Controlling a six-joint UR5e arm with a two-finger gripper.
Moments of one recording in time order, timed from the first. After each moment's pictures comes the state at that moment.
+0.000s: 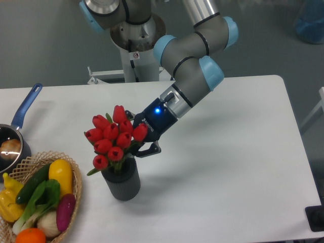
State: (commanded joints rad) arm 2.58 -1.83 -1.87 -0.86 0.40 1.37
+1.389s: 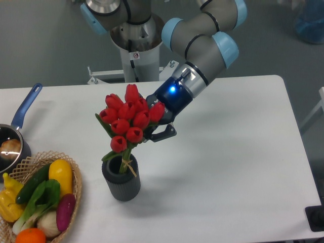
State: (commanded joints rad) arm 2.65 -1.75 -1.86 -0.86 0.32 1.26
